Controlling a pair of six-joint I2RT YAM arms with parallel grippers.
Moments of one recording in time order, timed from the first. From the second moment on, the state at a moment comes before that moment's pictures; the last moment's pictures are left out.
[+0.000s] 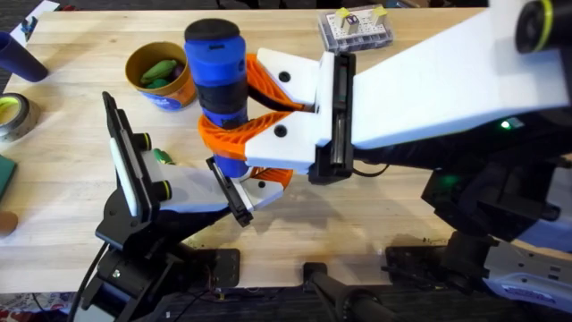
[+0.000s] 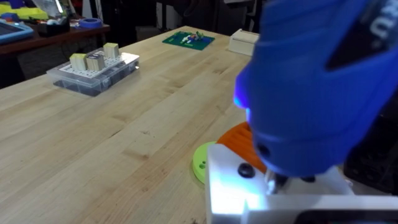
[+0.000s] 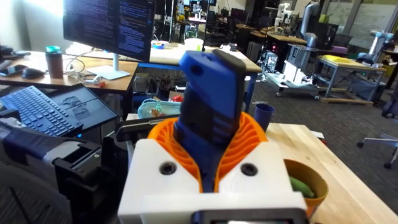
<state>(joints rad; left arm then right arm) -0.44 0.01 0.01 -0.05 0.60 -0.05 0.93 1.08 0.65 0.67 -0.51 -0.03</state>
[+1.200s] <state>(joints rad) -0.44 0.01 0.01 -0.05 0.60 -0.05 0.91 1.03 0.64 0.66 -0.46 -0.06</state>
